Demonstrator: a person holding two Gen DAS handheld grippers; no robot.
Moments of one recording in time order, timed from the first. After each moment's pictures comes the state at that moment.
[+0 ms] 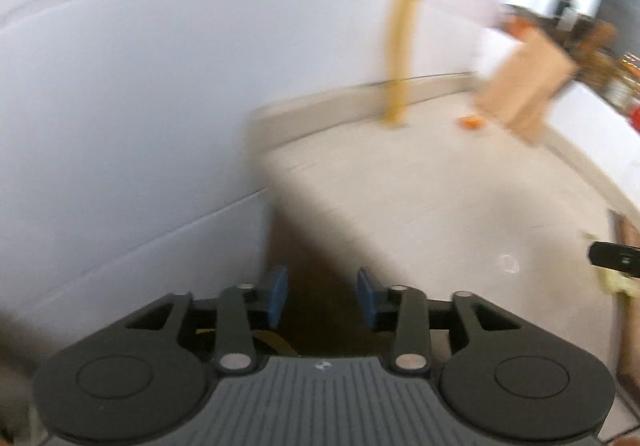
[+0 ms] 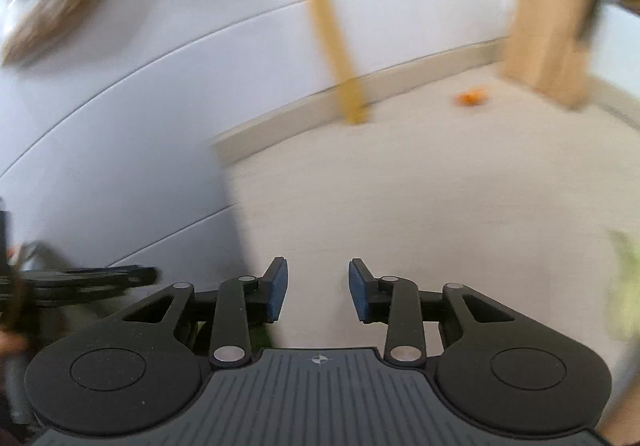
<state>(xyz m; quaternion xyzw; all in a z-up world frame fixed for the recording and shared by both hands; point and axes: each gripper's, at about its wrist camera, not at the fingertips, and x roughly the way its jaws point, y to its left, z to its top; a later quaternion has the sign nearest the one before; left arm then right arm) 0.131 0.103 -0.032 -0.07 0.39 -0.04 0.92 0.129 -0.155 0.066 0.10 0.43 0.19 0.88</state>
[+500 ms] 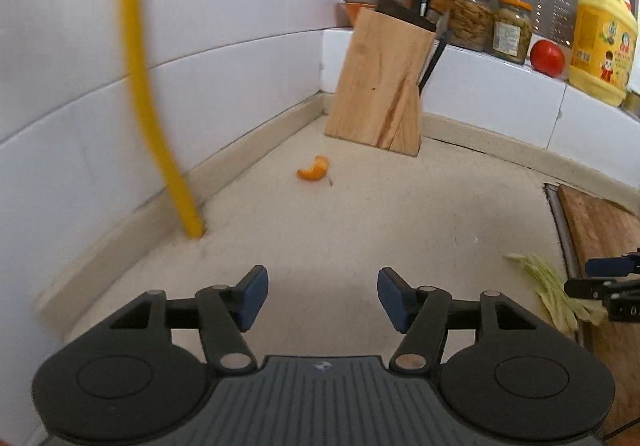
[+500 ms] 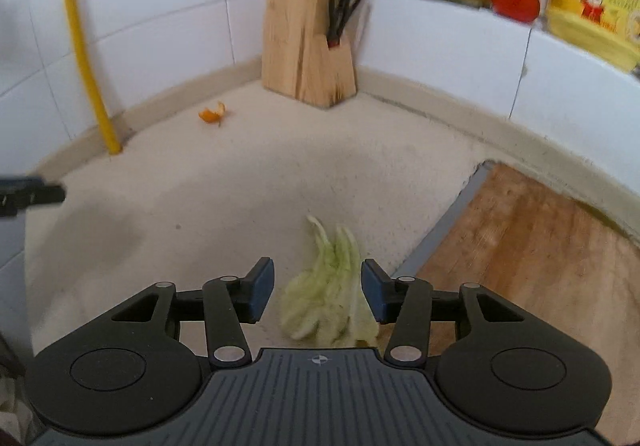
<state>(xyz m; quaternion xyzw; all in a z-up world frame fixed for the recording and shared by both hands) 0.235 -0.066 -0.007 0.06 0.34 -0.16 0.93 0.128 -0.320 0.029 0.06 0.42 0.00 0.90</state>
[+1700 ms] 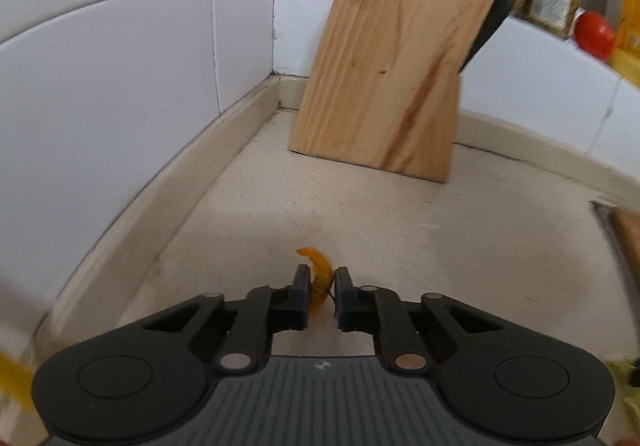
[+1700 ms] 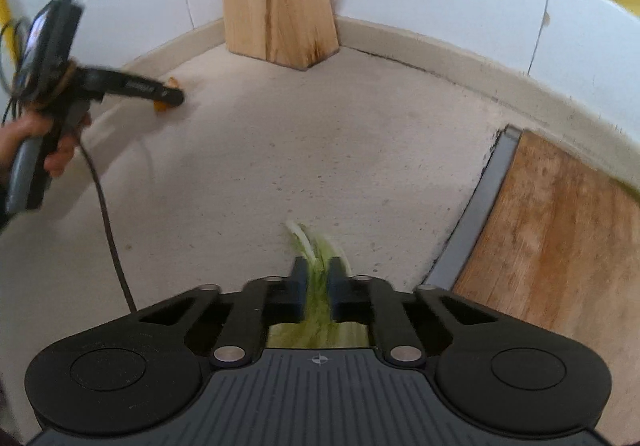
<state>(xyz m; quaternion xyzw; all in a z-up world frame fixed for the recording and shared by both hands) 0.418 -0.098 -0.057 0.07 0.38 -0.26 0.88 0.183 -0.318 -0.002 0.11 0.48 -0.03 0.87</state>
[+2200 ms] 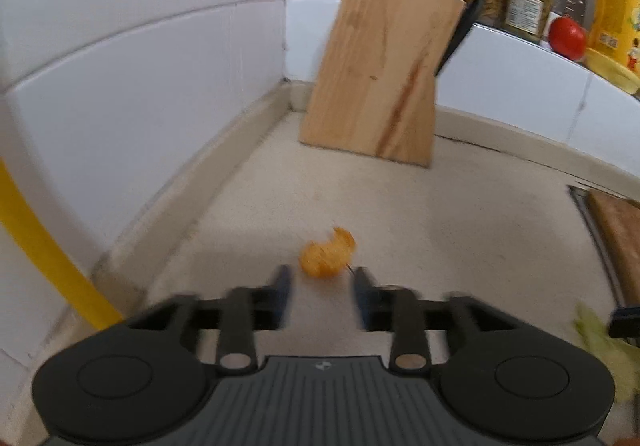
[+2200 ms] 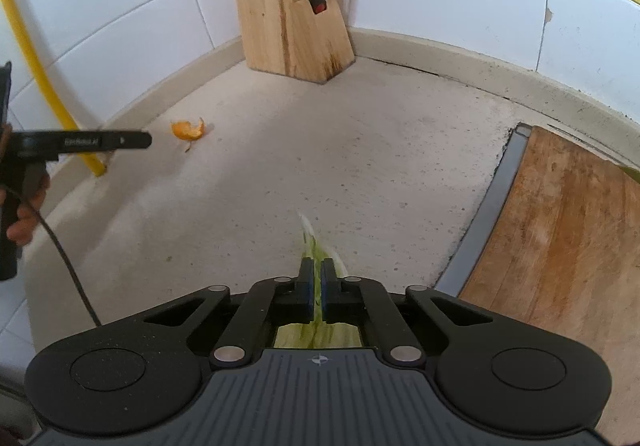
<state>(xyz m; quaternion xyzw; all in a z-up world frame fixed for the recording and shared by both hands) 0.381 -0.067 -0.041 0.08 0.36 -0.25 0.90 0.177 -0.329 0.014 0.14 0.46 0.00 0.87</state>
